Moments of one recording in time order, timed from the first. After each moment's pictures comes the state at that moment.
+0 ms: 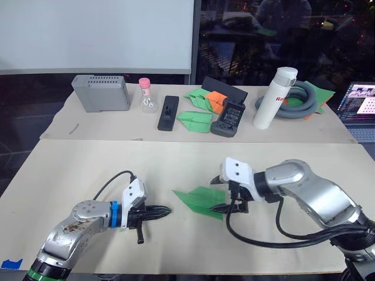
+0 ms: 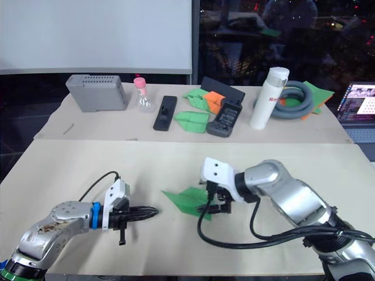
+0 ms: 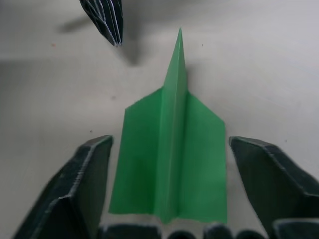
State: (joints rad) left arm -0.04 0.72 -0.08 -0.36 -0.49 0.55 -1.02; right arm -0.59 -0.82 0.42 -0.55 0.33 0.90 0.97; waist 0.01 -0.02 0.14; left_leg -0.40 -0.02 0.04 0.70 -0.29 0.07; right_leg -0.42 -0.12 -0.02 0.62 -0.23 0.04
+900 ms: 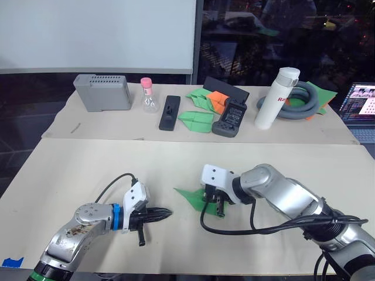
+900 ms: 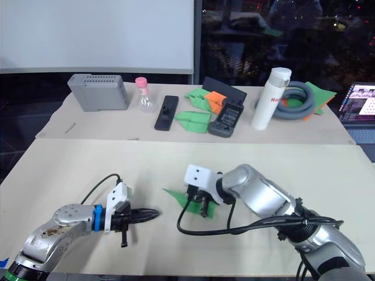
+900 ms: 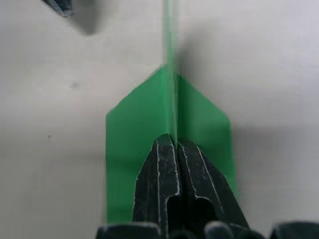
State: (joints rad) left arm -0.02 0.70 -0.10 -0.33 -0.45 0.50 -1.02; right arm -0.69 -0.74 0.56 -0.44 0.23 1.08 0.87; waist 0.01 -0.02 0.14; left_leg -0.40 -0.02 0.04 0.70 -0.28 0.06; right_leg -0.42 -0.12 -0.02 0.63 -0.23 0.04
